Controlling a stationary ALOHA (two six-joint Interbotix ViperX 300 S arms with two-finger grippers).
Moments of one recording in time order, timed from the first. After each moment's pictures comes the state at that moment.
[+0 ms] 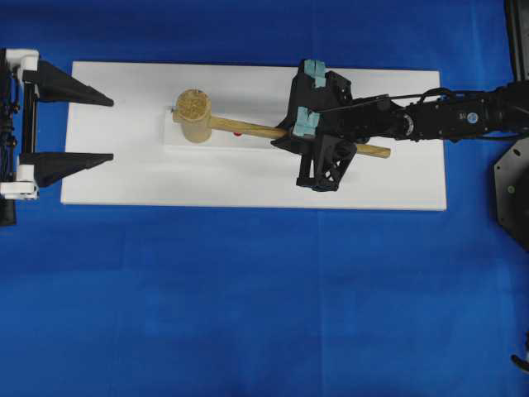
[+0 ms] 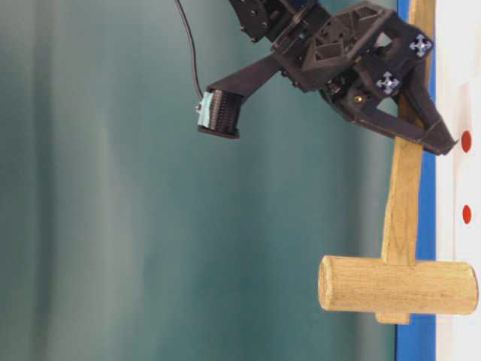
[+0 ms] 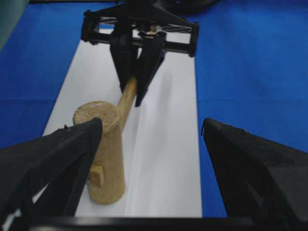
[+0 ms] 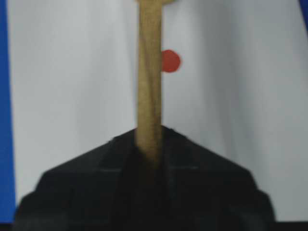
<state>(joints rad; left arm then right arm) 0.08 -0.83 1.16 -0.02 -0.12 0.07 -0.15 0.05 0.70 1.11 -0.03 -0.96</state>
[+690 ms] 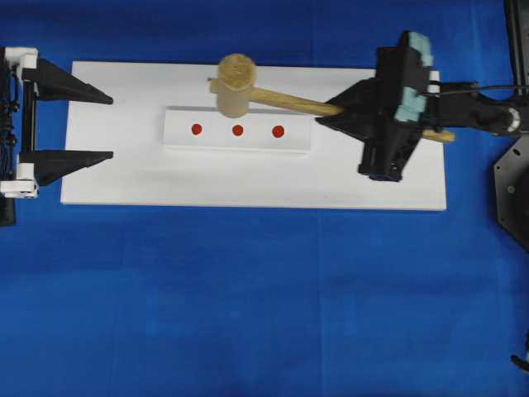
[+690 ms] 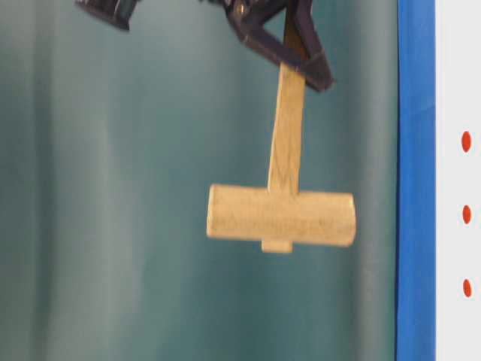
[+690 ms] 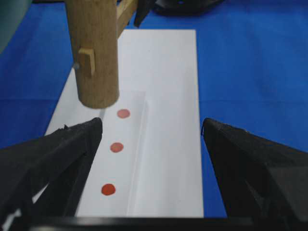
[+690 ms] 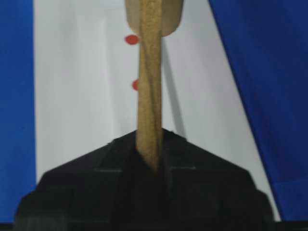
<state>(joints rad) 0.08 -0.83 1.16 -0.02 -0.12 0.07 -0.14 -0.37 0.91 1.10 -0.10 -0.96</state>
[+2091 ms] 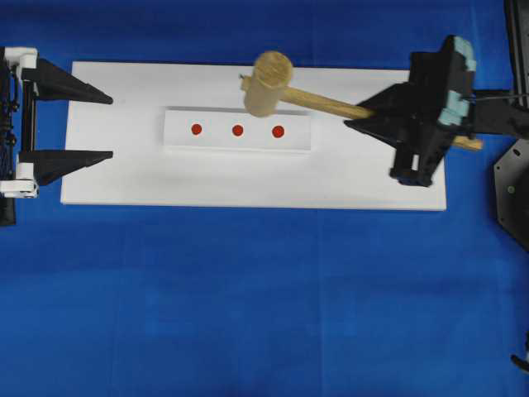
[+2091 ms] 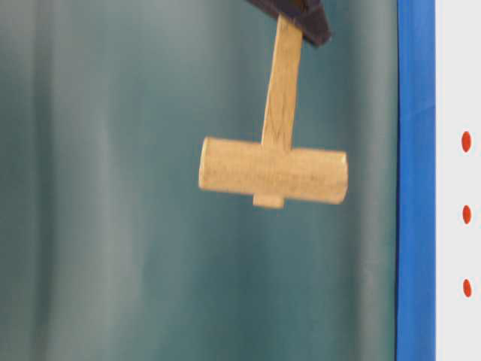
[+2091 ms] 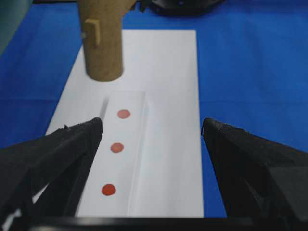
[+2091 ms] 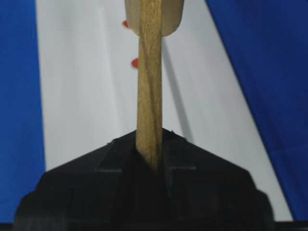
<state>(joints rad) 0.08 -0.83 1.16 -0.02 -0.12 0.06 -0.13 -0.52 1.04 1.14 -0.12 -0.96</state>
